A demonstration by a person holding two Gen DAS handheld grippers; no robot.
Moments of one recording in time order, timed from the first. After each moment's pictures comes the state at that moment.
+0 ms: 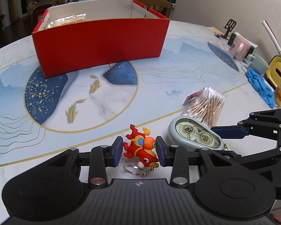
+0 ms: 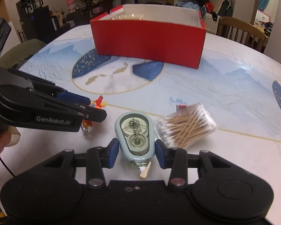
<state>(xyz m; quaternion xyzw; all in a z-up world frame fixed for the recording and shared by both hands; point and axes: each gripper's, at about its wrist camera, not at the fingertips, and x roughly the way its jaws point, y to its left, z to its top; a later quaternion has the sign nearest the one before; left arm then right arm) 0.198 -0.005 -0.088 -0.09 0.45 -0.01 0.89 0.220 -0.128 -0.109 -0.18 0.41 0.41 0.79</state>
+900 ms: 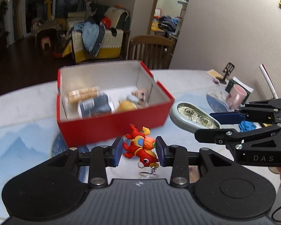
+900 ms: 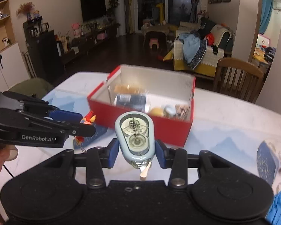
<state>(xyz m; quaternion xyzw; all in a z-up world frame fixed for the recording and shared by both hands) 0.246 0.045 0.036 -0.09 0.37 0.00 0.93 0.291 -0.087 0.020 -0.16 0.33 0.43 0.82</state>
